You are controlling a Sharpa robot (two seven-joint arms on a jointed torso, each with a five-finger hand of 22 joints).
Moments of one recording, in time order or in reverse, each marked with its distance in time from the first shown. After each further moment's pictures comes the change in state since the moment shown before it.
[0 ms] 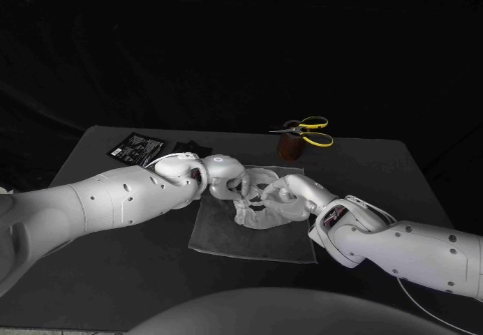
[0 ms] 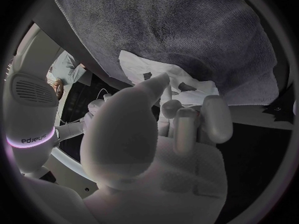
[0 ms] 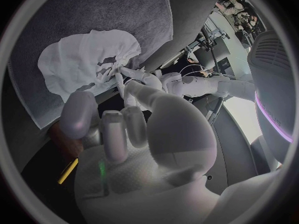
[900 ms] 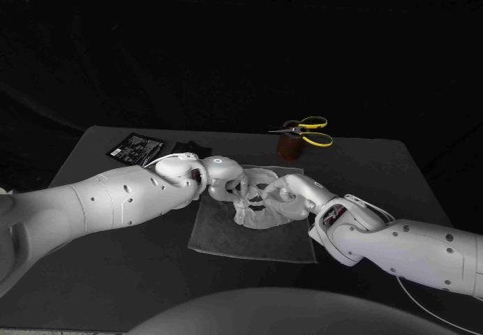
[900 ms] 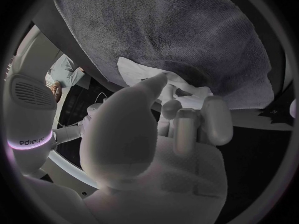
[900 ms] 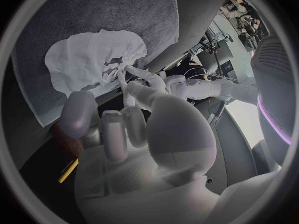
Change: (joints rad) left arm 0.000 0.002 0.000 -0.002 -0.031 0.037 -0.032; left_hand -0.001 -0.010 -0.032 0.026 0.000 -0.038 0.019 -0.090 -0.033 0.005 0.010 0.004 0.016 0.004 0.003 0.009 0.000 0.000 0.011 0.004 0.013 0.003; right arm 0.002 0.008 -0.001 -0.017 -0.027 0.007 -0.031; right_hand 0.000 0.000 -0.003 -0.003 0.008 -0.015 0.008 -0.016 -0.004 0.003 0.003 -0.004 0.000 0.000 0.007 -0.003 0.001 0.000 -0.004 0.004 -0.005 0.001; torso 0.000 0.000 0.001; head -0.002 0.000
